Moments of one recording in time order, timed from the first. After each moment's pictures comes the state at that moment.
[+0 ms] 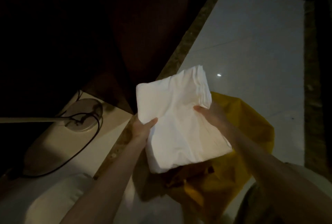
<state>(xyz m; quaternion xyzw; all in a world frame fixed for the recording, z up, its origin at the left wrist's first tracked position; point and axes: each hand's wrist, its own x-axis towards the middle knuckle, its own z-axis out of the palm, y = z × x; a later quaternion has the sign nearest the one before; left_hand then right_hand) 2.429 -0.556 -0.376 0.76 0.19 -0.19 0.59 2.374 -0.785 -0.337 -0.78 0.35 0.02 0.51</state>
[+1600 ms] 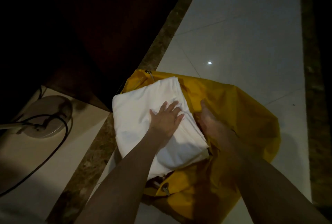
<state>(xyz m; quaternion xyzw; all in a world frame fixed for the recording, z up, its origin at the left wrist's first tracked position) 2.439 -0.677 -0.464 0.91 -0.33 -0.22 0.10 2.388 -0.826 -0.479 -0.46 0.50 0.18 0.71</state>
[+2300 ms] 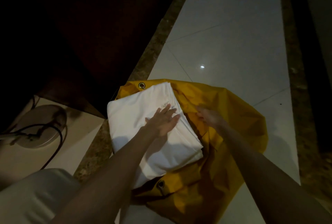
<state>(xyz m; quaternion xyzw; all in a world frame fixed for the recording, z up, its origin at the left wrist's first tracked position) 2.451 -0.679 -0.440 0.86 -0.32 -0.37 0.12 2.365 -0.854 -0.437 -0.66 0.43 0.09 0.61</state>
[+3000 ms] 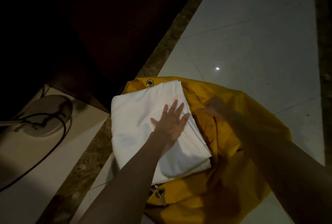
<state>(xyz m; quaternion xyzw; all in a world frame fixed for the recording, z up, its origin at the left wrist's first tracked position) 2.437 -0.699 -0.469 0.90 -0.24 -0.31 0.17 2.420 -0.884 -0.456 -0.89 0.27 0.25 0.28</state>
